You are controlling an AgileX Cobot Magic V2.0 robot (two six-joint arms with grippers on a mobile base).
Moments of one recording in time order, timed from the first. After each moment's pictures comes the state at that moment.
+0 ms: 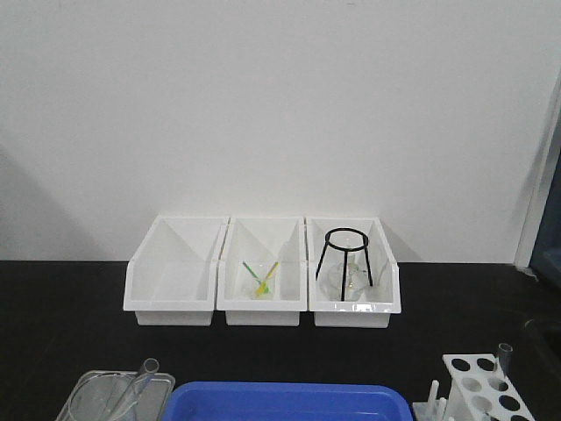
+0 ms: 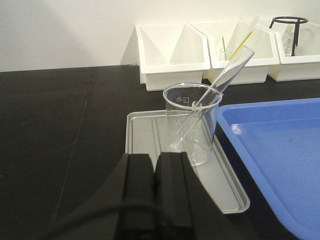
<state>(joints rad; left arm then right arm) -0.10 -0.01 0.03 0.11 0.23 -0.13 -0.11 -0.01 0.03 0.01 0.20 0.02</state>
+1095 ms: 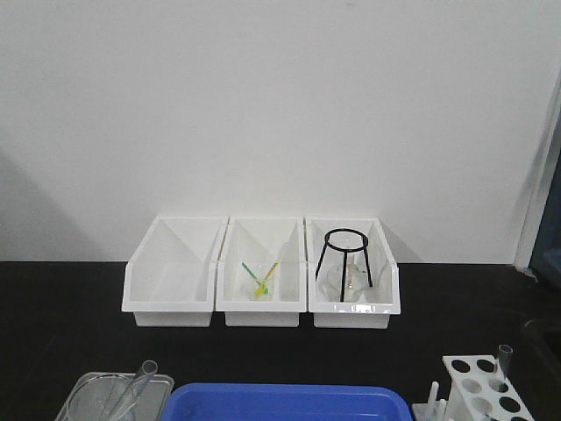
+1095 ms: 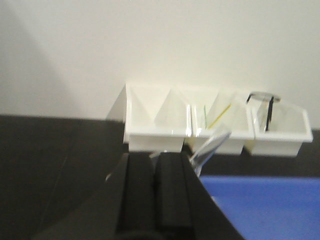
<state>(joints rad) -0.10 -0.01 0.01 0.05 -0.02 -0.22 -0.11 -0.01 0.03 0.00 -0.07 0.01</state>
